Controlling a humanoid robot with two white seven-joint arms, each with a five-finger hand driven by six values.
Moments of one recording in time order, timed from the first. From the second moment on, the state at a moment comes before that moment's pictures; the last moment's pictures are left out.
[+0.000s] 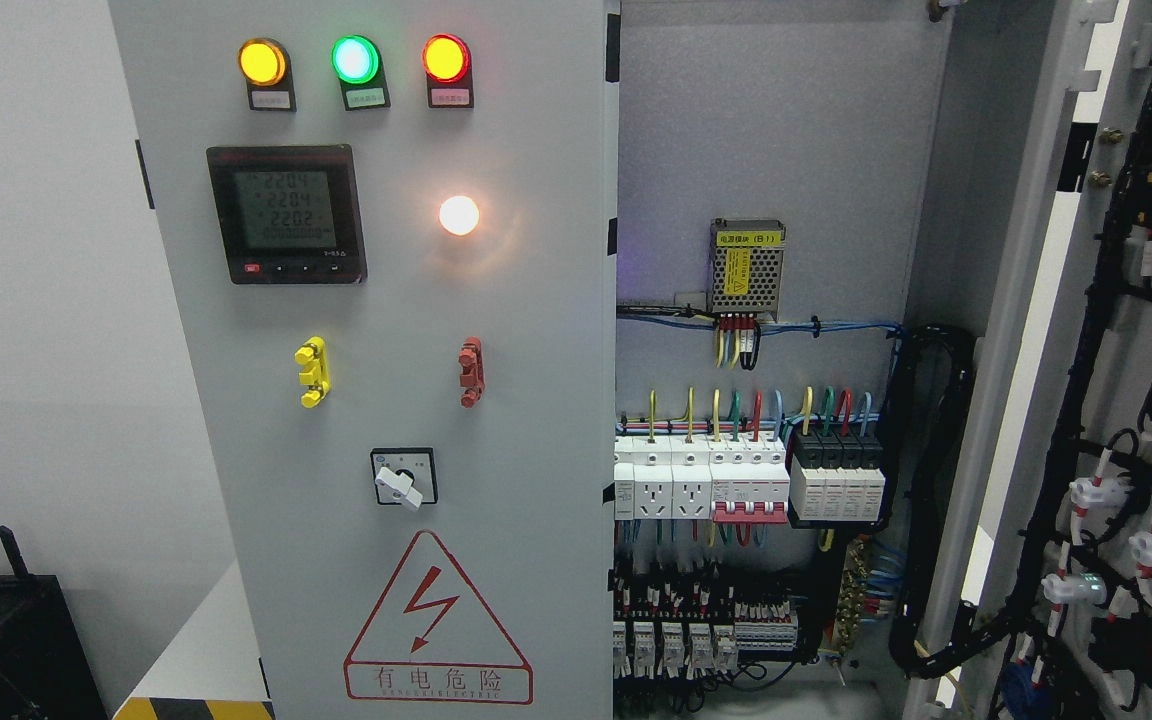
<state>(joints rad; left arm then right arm) 0.12 -0.02 -0.03 -0.09 -0.10 -0.04 -0.21 0.72 -0.16 0.31 -1.25 -0.15 -0.22 0.01</state>
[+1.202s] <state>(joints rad) 0.12 -0.04 0.00 -0.07 -0.08 -0.01 -0.21 0.73 -0.38 0.52 -1.77 -0.15 -0.38 0.02</state>
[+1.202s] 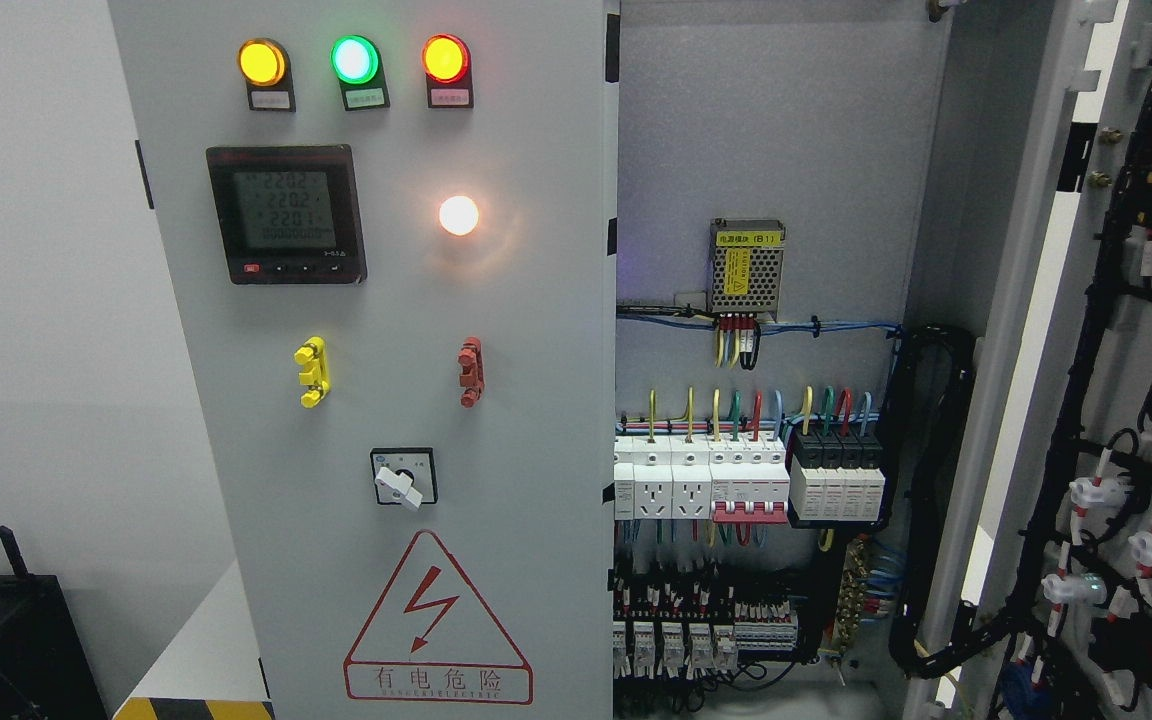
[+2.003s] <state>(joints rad) 0.12 -0.04 0.00 -0.07 -0.08 -0.02 -0.22 0.48 -0.36 0.53 -1.86 -0.16 -0.37 0.02</state>
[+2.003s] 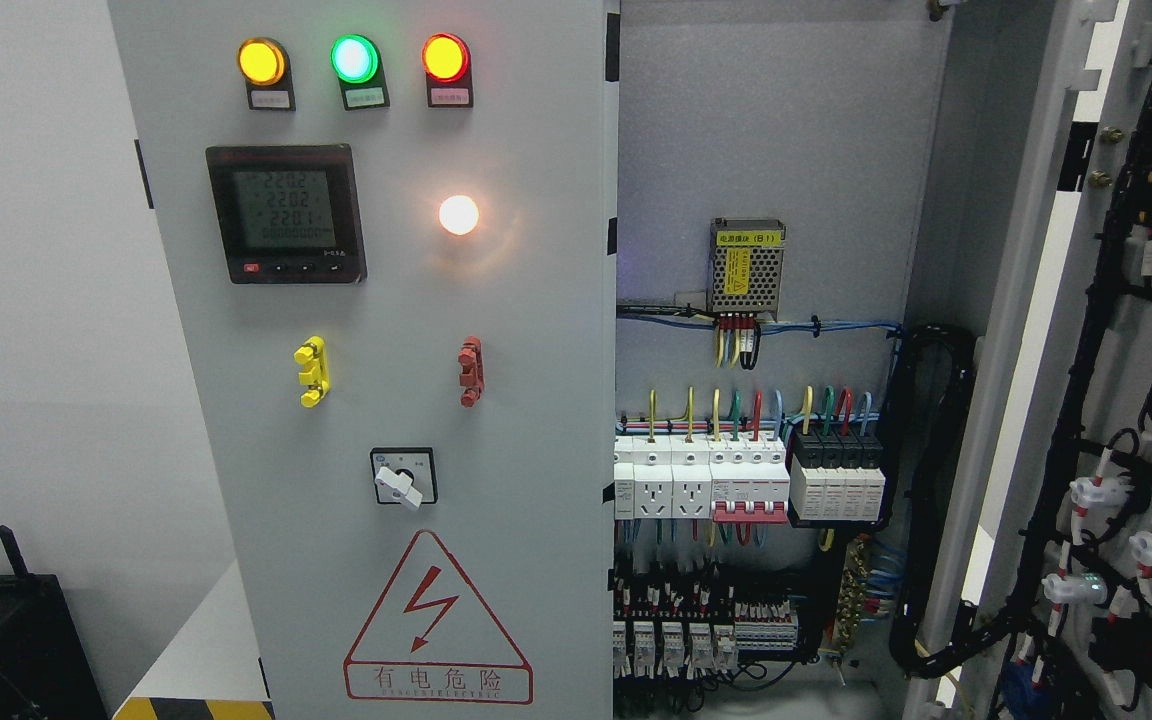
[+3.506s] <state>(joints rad) 0.12 -0.04 0.00 -0.07 -0.08 -0.02 -0.22 0.12 -0.14 0.37 -1.86 -0.17 -0.06 0.02</state>
